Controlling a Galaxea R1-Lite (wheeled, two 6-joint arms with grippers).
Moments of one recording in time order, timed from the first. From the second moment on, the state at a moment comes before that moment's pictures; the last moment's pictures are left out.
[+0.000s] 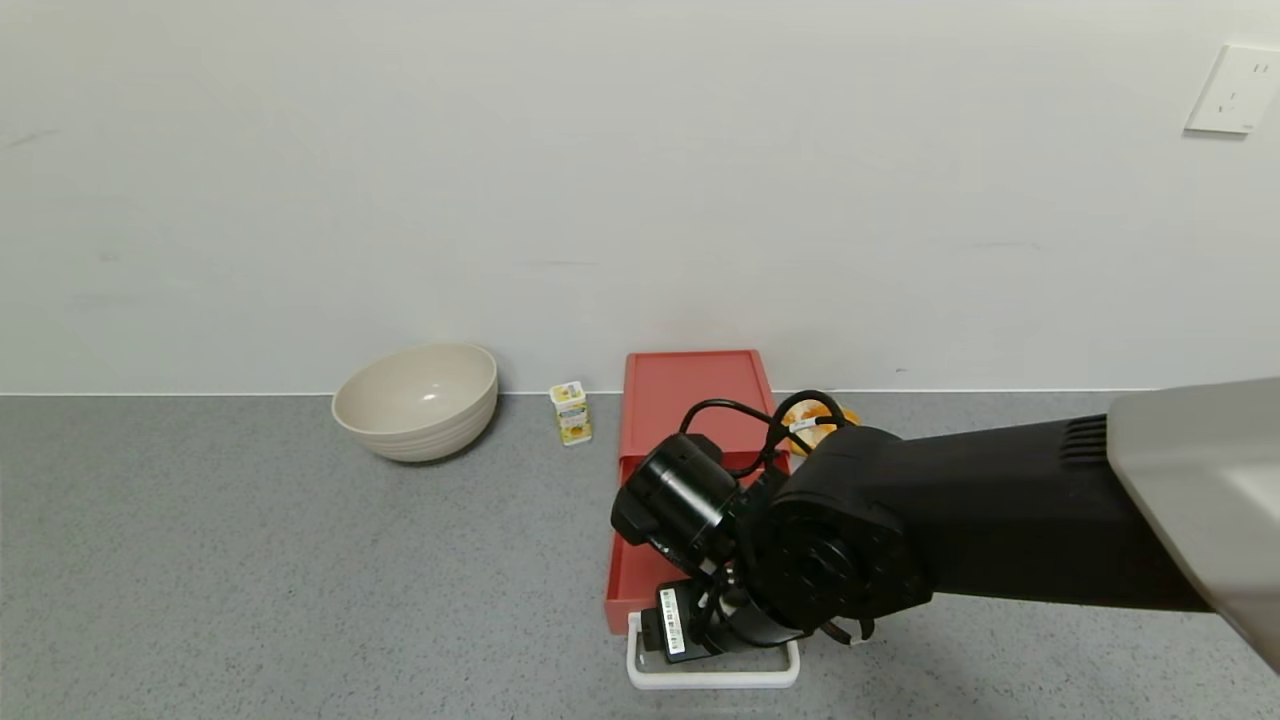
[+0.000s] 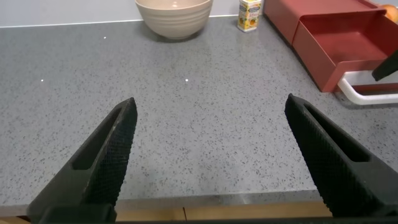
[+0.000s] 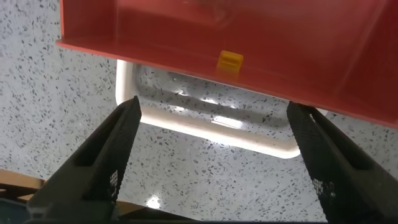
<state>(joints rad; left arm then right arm) 0.00 0.00 0.00 0.01 -0.01 0.00 0.89 2.20 -1.62 0.58 -0.18 0.68</state>
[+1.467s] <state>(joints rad) 0.00 0.00 0.00 0.01 -0.01 0.00 0.88 2.28 -1.73 0.59 -0.34 0.70</state>
